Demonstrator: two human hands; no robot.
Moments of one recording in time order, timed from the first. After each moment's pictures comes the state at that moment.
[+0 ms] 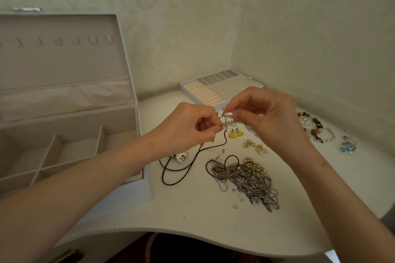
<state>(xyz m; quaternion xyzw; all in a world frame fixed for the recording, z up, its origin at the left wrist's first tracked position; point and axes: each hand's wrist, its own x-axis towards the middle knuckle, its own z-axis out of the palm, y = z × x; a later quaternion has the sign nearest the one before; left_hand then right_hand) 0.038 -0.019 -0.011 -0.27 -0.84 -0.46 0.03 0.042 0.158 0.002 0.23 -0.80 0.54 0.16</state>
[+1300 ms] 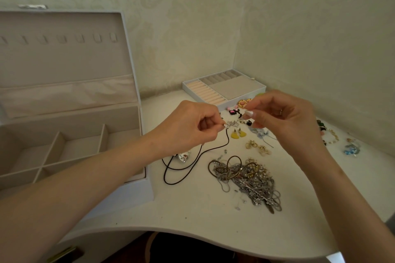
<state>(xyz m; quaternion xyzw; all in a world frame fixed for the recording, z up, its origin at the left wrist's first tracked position) 0.035 -0.024 -0.015 -0.29 -0.85 -0.42 0.08 0.041 0.174 -0.008 0.19 -0.76 0.59 0.17</state>
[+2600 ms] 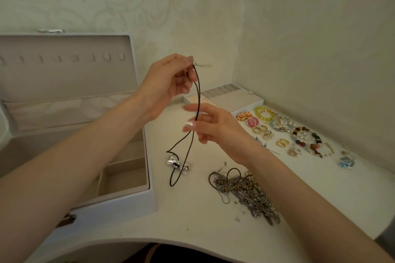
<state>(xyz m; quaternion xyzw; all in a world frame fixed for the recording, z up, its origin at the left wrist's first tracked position) -0.003 -0.050 0.055 -0.14 -0.64 -0.75 0.07 0.014 0.100 -0.007 0.21 -0.70 0.67 -0.14</state>
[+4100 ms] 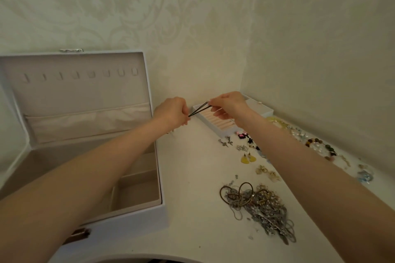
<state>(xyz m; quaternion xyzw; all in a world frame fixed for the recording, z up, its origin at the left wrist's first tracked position) -0.072 -0.080 -0.001 -0.01 -0.97 -0.25 0.08 -0.105 0.092 0.006 0.04 -0.79 0.62 -0.04</state>
